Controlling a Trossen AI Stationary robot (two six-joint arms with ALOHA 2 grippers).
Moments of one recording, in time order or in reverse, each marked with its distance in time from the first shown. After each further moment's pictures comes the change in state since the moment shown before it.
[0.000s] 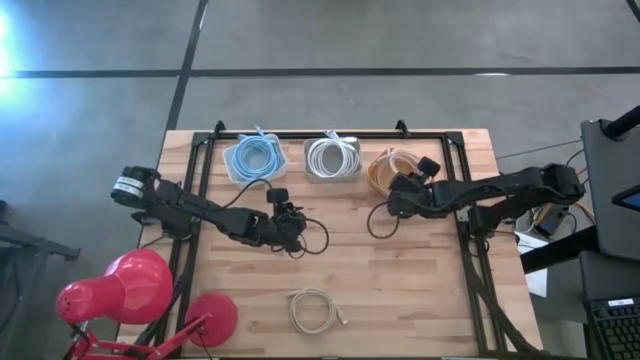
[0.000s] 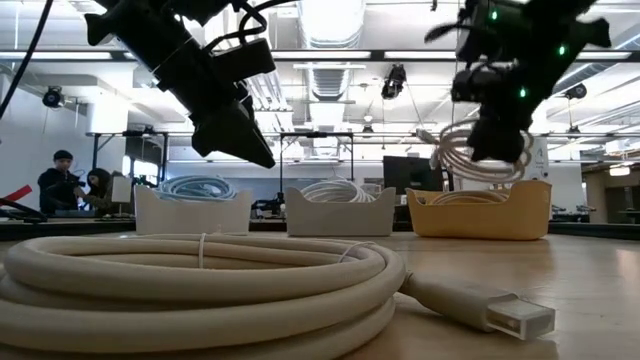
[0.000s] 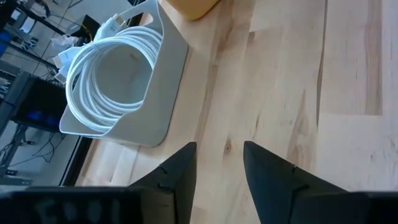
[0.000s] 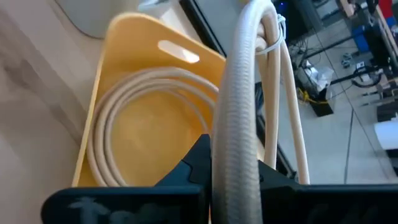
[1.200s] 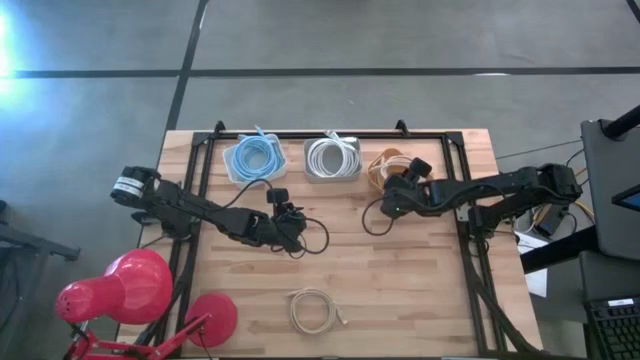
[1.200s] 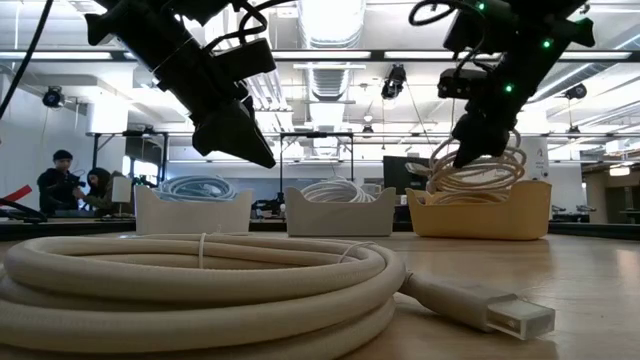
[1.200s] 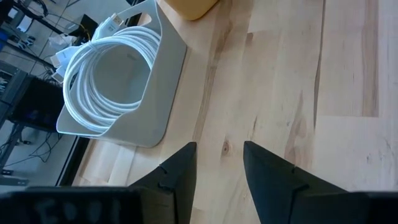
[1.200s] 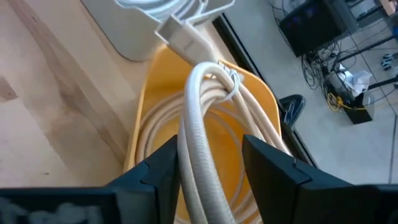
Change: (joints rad) left arm 0.002 0.000 0.000 0.004 0.007 -0.007; right arm -0.023 0.029 0.020 0.116 -0.110 -0.052
